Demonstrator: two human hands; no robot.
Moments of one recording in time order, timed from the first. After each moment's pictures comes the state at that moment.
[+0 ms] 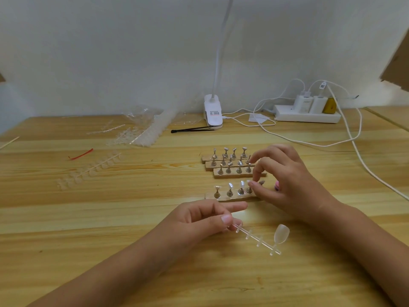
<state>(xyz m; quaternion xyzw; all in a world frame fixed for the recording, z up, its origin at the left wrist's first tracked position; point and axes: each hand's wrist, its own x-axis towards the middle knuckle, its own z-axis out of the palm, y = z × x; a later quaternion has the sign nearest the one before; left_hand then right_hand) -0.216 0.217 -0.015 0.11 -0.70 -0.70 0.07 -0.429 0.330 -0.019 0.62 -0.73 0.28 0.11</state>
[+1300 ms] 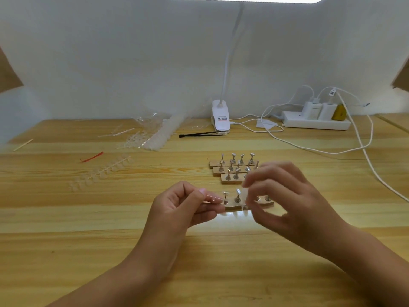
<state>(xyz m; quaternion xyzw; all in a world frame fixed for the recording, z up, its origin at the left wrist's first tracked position) -0.215 0.210 -0.019 0.21 -0.57 -0.72 0.33 -0.390 0.333 -0.005 0.70 -0.59 0.33 0.22</state>
